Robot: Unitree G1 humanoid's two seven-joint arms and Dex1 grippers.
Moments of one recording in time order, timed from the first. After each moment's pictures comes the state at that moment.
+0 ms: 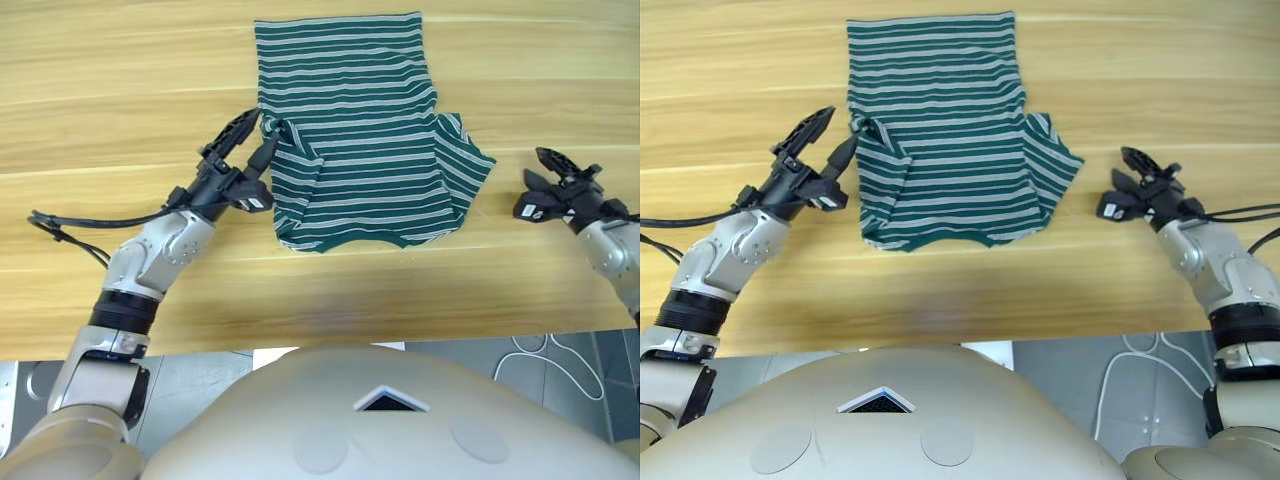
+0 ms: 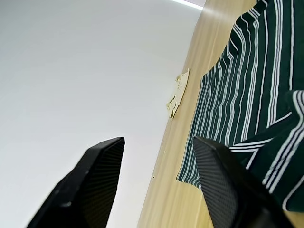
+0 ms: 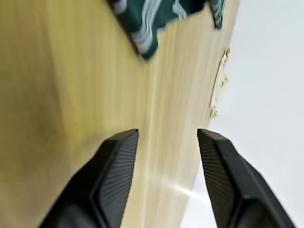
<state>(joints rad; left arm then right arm) -0.04 0.60 -0.25 0.18 0.74 -0.60 0.17 0.00 -0.96 0.23 0.42 -0.75 -0.45 -0.03</state>
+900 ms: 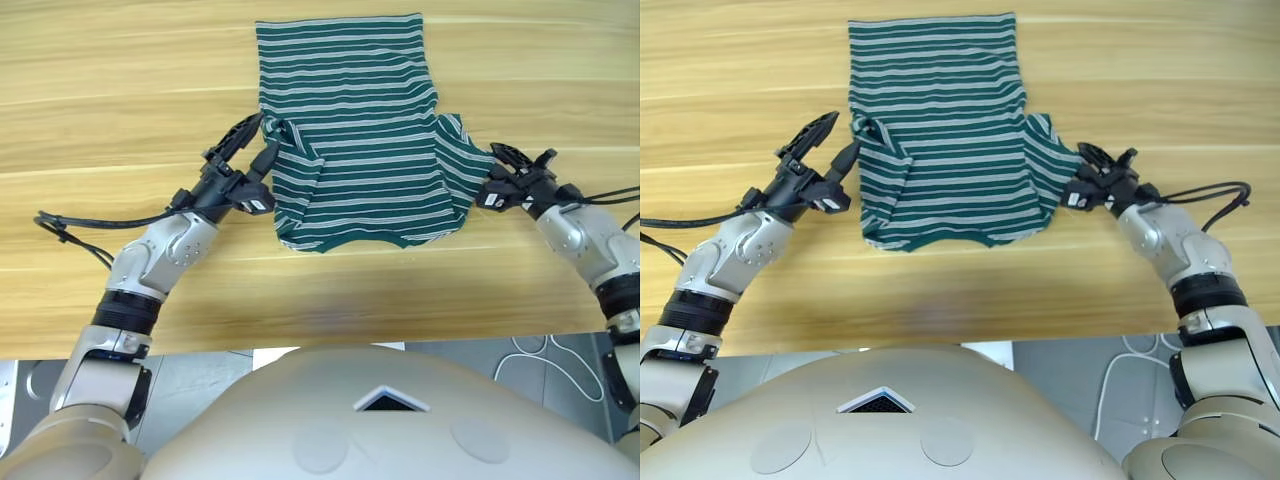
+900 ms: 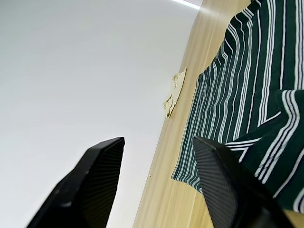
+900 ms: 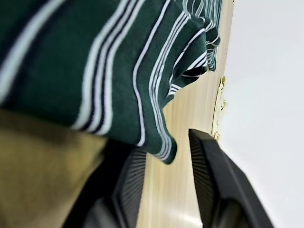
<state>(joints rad) -0.05 0.60 -0.27 0.20 0.74 -0.60 0.16 -0.20 -0.84 0.38 0.61 -0.75 -0.51 -0.09</state>
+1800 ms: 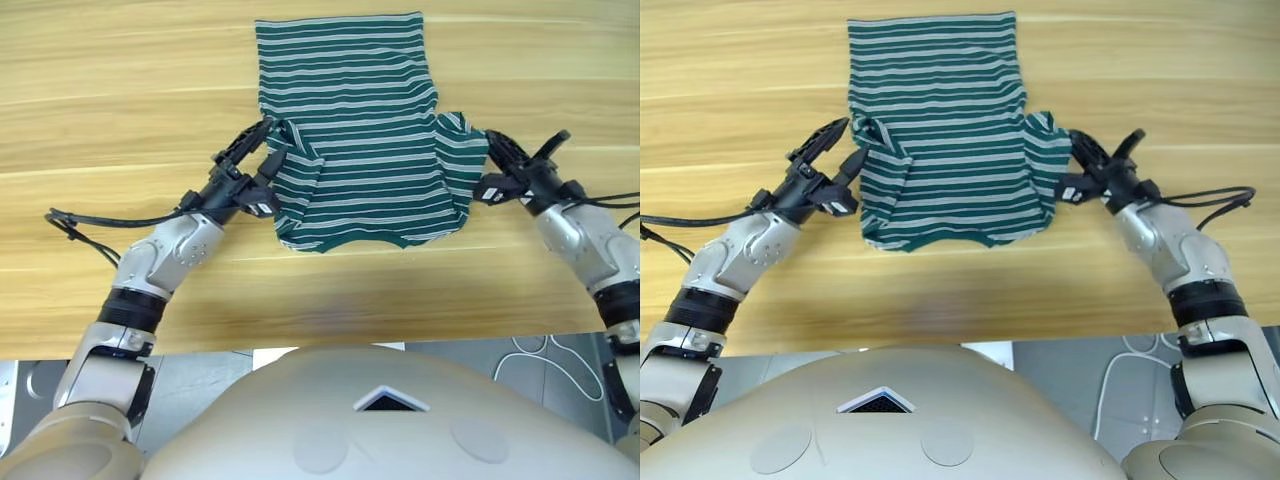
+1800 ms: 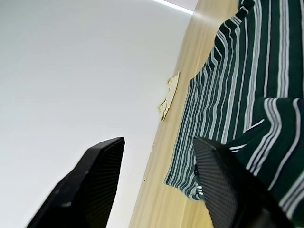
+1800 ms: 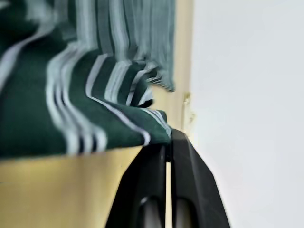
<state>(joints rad) -0.06 0.58 -0.30 0.23 0.76 -0.61 0.16 -0.13 -0.84 0.29 0.40 -0.74 -0.50 -0.18</state>
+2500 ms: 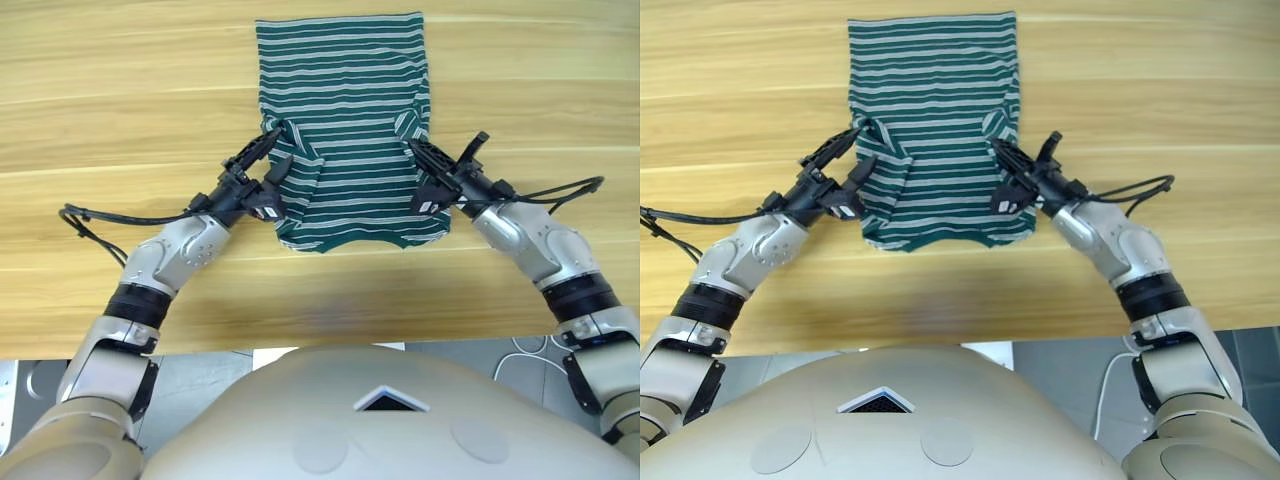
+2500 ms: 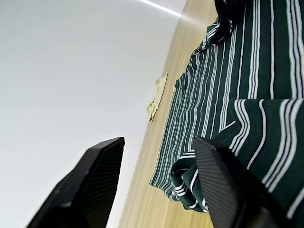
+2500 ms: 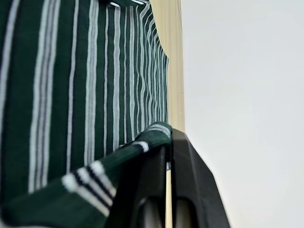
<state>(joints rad) -0.09 0.57 -0.35 0.30 0.76 -0.63 0.17 -0.17 -0.68 0.41 0.25 -0.82 -0.51 -0.10</state>
